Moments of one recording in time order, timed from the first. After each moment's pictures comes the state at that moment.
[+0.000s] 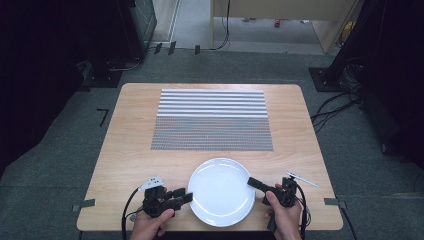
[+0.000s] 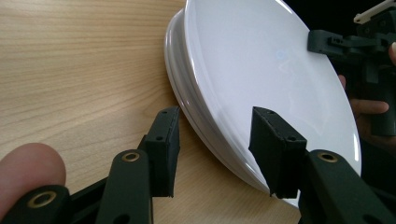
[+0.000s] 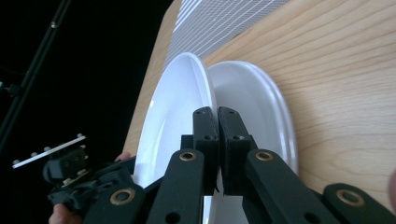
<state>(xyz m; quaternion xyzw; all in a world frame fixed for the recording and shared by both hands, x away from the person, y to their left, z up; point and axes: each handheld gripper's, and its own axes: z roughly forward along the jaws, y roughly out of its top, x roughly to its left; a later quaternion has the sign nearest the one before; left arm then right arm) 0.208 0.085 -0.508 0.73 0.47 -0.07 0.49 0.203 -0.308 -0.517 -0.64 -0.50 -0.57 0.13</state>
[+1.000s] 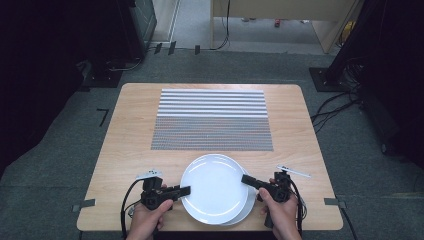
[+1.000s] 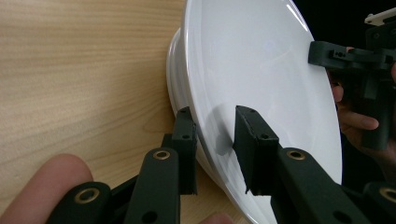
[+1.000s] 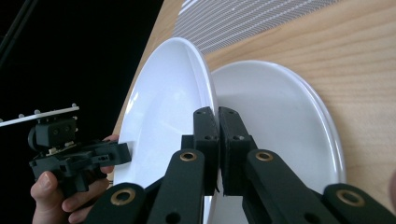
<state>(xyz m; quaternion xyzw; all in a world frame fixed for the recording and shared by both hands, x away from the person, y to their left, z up) 0.228 0.090 -0.487 0.72 0.50 -0.10 0.48 0.215 -0.288 -0.491 -0.61 -0.56 -0.54 0.11</state>
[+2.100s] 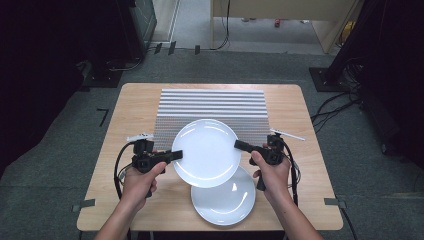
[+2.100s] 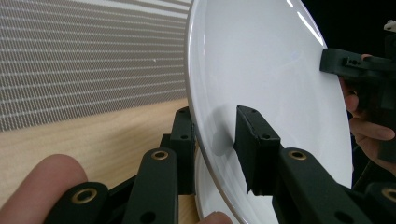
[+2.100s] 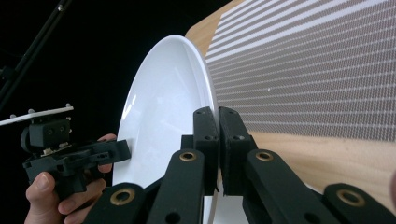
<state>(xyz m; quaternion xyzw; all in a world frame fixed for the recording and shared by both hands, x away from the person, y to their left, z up) 0.301 0.101 -0.417 0.71 0.51 -0.04 0.48 0.295 -0.270 -0.428 -0.59 -0.57 -0.56 0.09</state>
